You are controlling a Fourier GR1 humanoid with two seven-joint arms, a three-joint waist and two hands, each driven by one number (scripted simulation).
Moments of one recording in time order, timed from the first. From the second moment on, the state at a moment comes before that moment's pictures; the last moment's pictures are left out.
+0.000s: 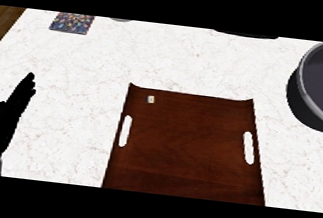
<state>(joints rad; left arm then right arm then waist) 0.01 0.32 0.08 -1.52 -0.07 0.05 0.11 -0.99 -0.61 -0.15 -0.64 0.87 -0.35 0.30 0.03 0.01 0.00</state>
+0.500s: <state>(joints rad) -0.04 0.30 0.06 -1.52 -0.09 0.05 0.12 -1.04 -0.71 -0.22 -0.33 0.87 -0.41 0.08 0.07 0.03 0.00</state>
